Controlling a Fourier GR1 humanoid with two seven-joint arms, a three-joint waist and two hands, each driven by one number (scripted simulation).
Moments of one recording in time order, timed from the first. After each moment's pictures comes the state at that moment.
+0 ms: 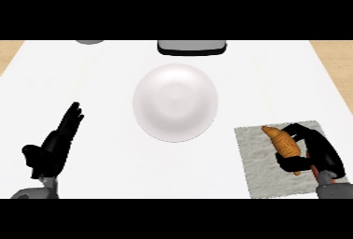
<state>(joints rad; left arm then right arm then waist) -0.03 0.25 0.03 -1.36 0.06 -0.01 -0.12 -0.06 -0.38 0.05 -1.33 0.55 -0.01 0.31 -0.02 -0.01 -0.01</state>
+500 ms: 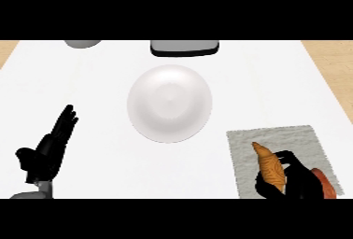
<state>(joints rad) 0.00 0.26 0.05 -1.37 0.06 0.01 -0.12 0.24 -0.18 0.26 -1.68 1.02 -0.36 0.68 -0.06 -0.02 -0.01</state>
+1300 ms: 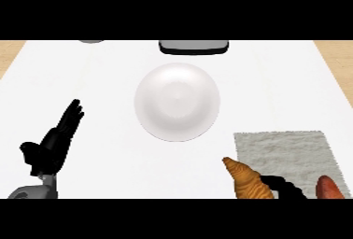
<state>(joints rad) -0.04 0.26 0.03 -1.37 0.06 -0.03 -0.10 0.29 -0.05 0.81 -2.22 1.91 -0.12 1.09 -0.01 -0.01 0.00</state>
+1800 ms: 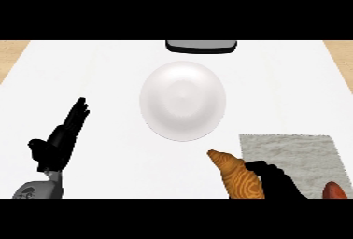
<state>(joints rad) -0.07 0.24 0.02 -1.33 0.04 -0.04 -0.12 0.08 -0.12 0.83 -2.18 1.80 -0.02 1.12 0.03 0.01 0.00</state>
